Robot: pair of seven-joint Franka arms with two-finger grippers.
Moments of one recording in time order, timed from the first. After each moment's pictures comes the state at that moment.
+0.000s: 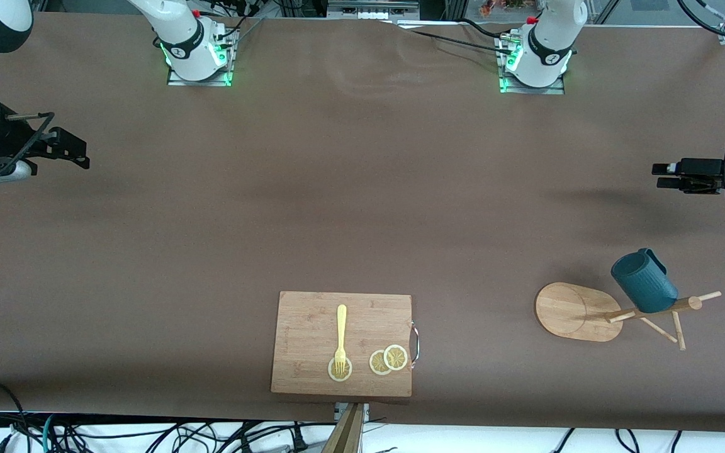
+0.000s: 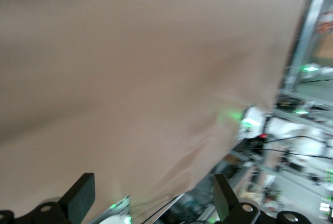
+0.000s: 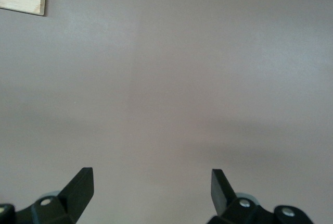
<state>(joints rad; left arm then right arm) 0.27 0.39 0.18 -1.54 -0.54 1.23 0.57 -0.01 -0.01 0.00 -1.76 -0.01 1.73 -0.16</state>
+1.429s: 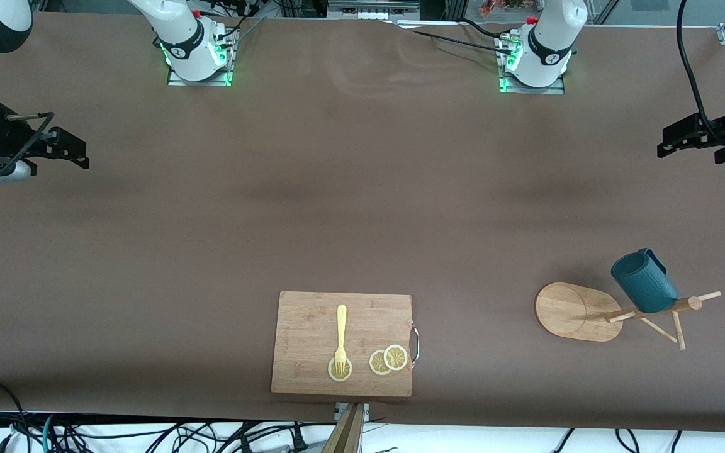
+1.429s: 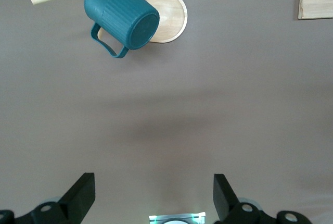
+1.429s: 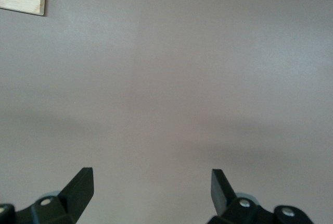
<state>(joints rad) -0.11 0.14 0.15 -1.37 -0.04 1.36 0.08 -0.01 -0.01 0.00 -1.76 -0.01 1.73 -0.16</state>
